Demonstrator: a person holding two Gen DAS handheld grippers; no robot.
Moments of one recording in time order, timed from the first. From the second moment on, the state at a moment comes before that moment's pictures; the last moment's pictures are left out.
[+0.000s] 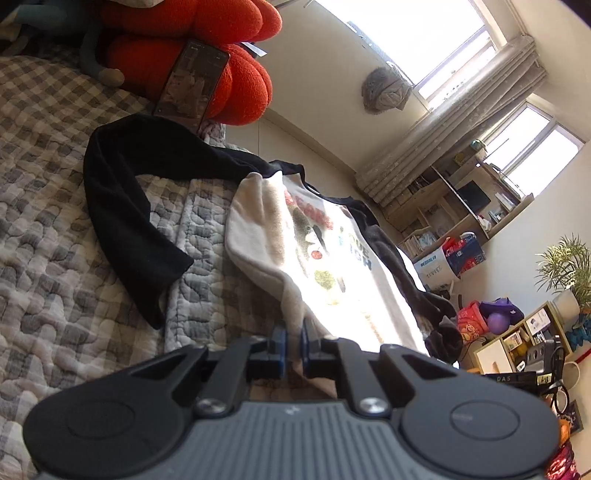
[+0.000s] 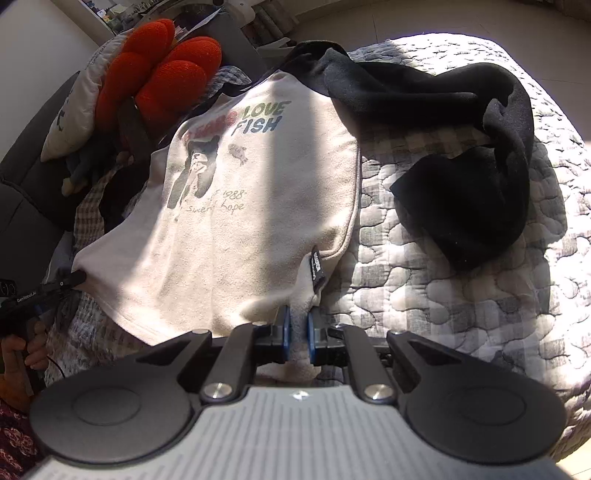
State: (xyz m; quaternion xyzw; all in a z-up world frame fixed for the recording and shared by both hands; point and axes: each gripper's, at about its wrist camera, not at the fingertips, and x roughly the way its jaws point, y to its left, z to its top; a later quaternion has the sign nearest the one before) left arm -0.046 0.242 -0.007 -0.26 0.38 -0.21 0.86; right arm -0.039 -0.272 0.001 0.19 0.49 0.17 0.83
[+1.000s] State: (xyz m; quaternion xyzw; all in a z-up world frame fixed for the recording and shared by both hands) left arm -0.069 0.230 -0.018 -0.24 0.46 -0.20 0.83; right arm -0.055 -0.275 -0.007 0.23 0.51 0.22 0.80
